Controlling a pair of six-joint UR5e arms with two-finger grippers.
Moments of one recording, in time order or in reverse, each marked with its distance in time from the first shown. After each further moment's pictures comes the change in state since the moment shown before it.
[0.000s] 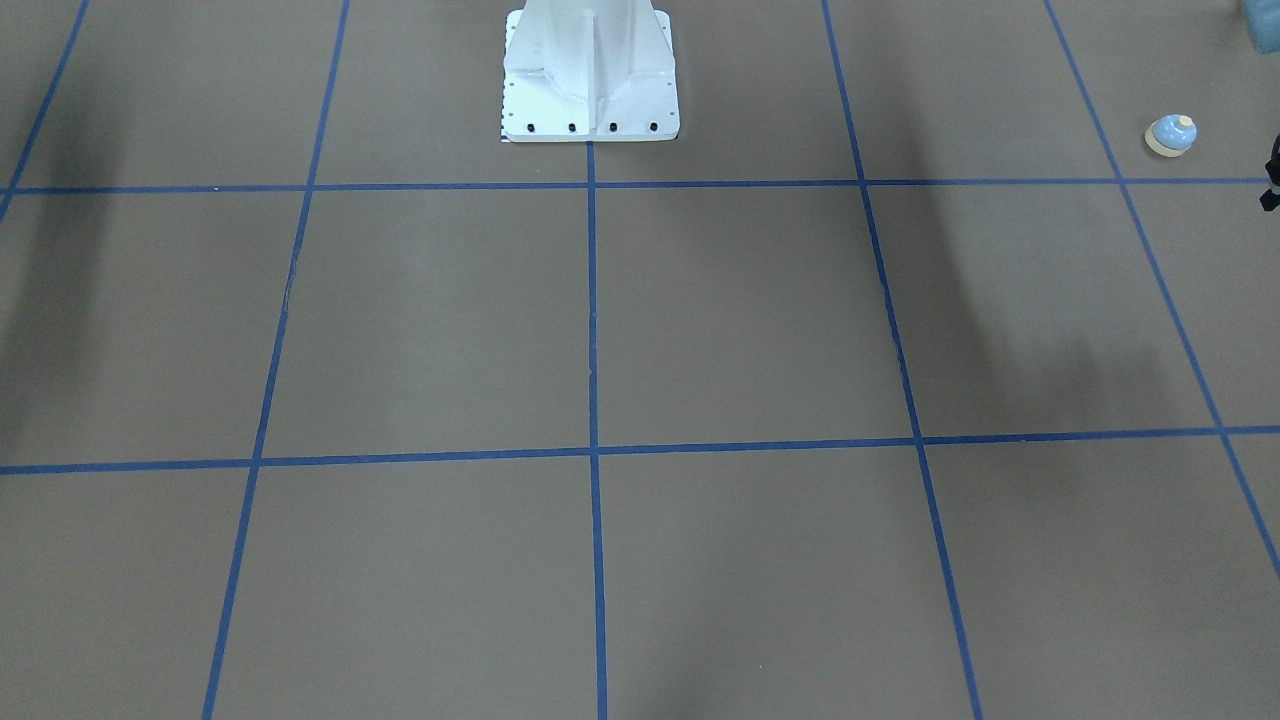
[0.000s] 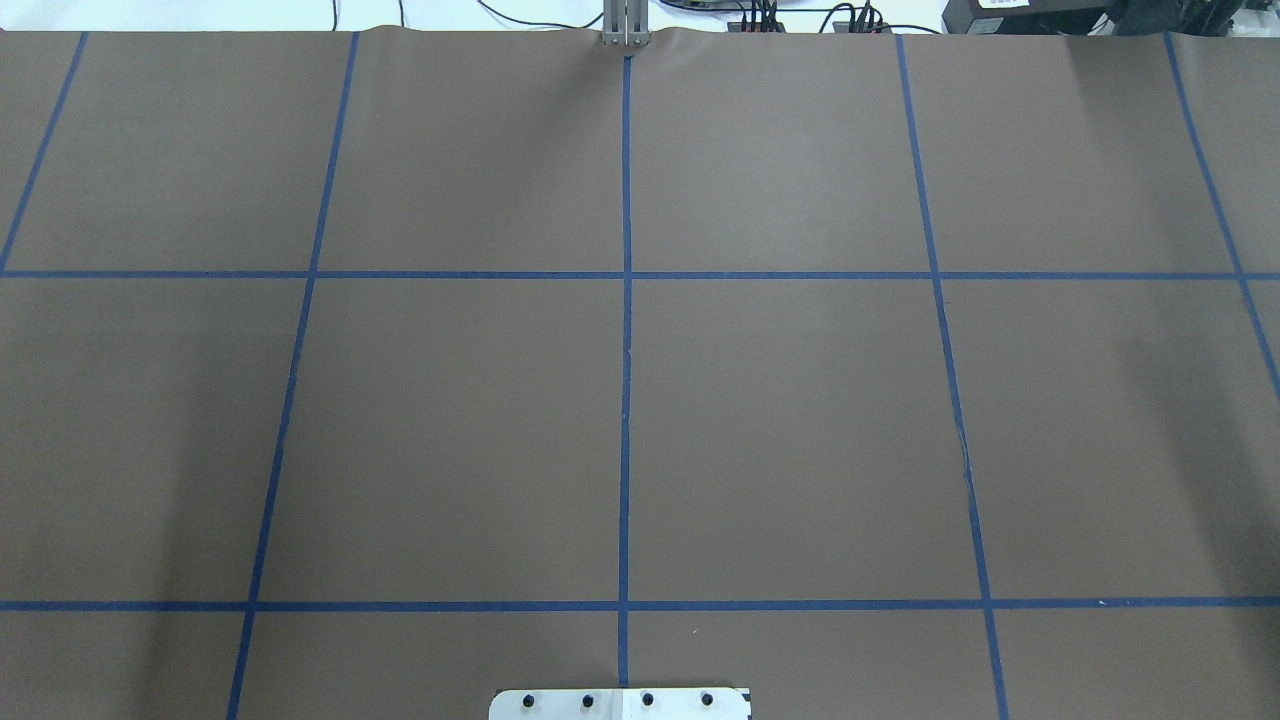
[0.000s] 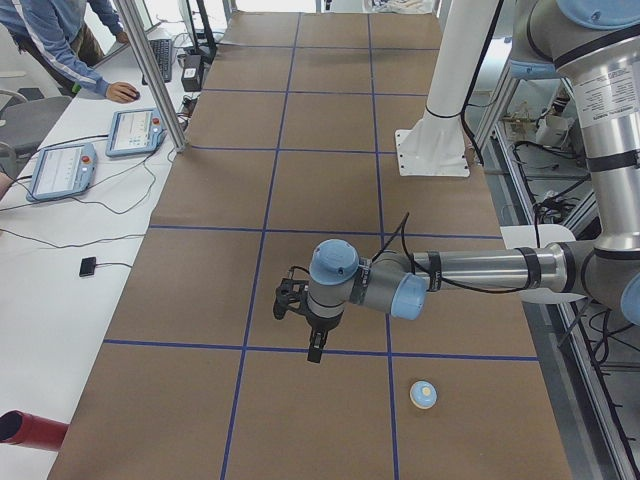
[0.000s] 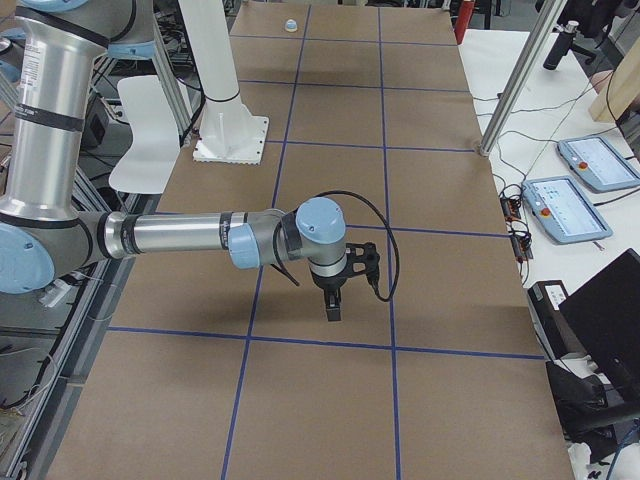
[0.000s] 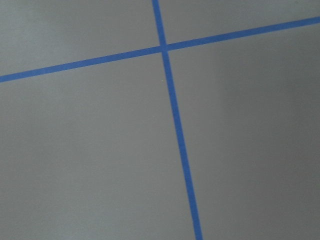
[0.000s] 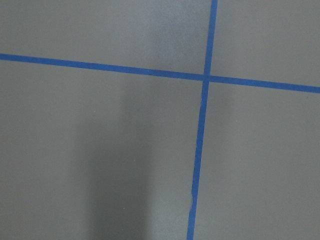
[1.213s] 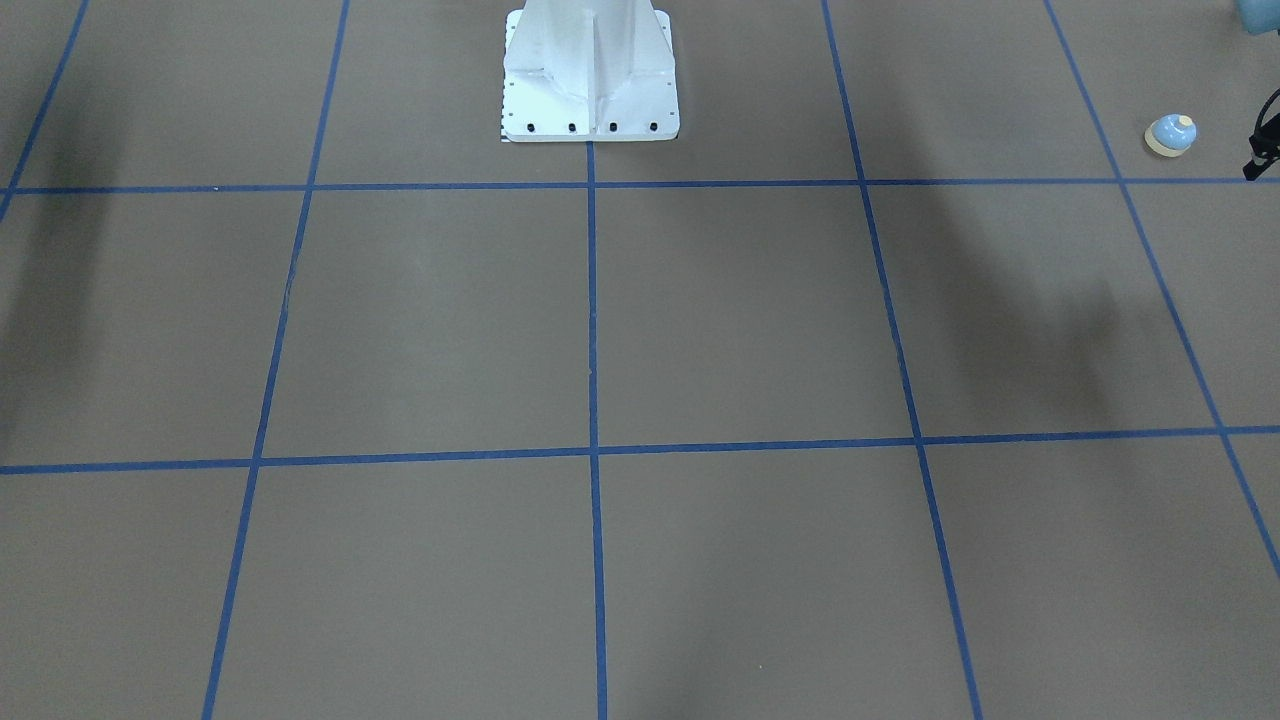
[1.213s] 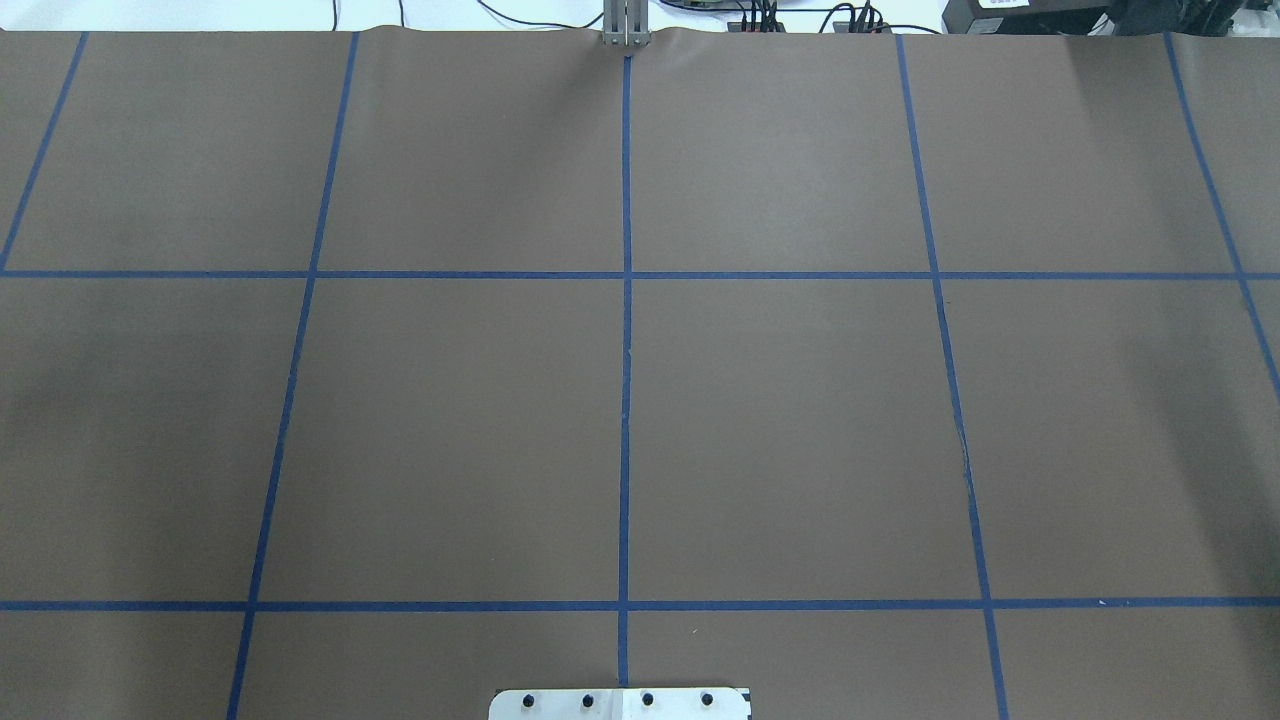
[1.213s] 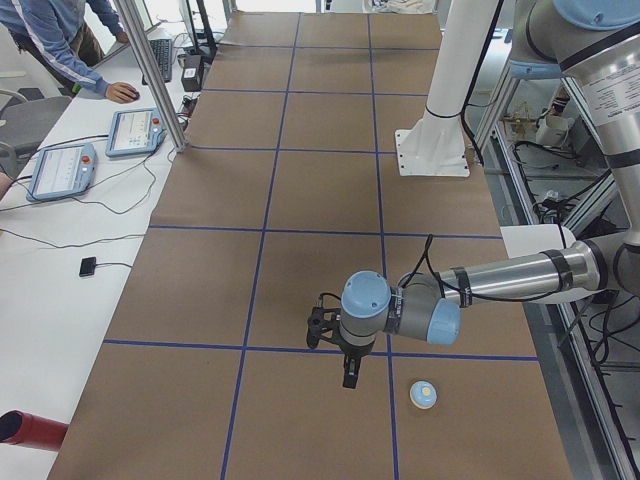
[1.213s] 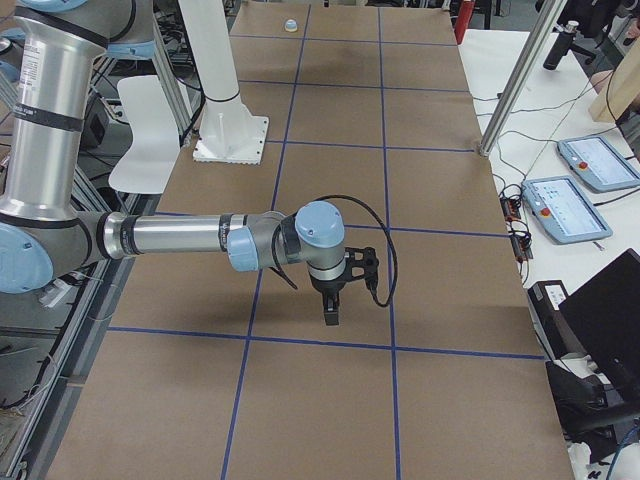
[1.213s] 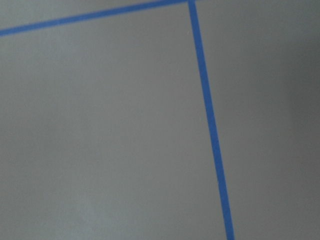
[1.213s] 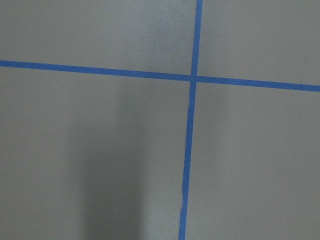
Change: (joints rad) left arm 0.021 0.142 0.043 -0.067 -0.030 0.015; right arm 0.000 -0.001 -0.012 0.002 -0.001 0.014
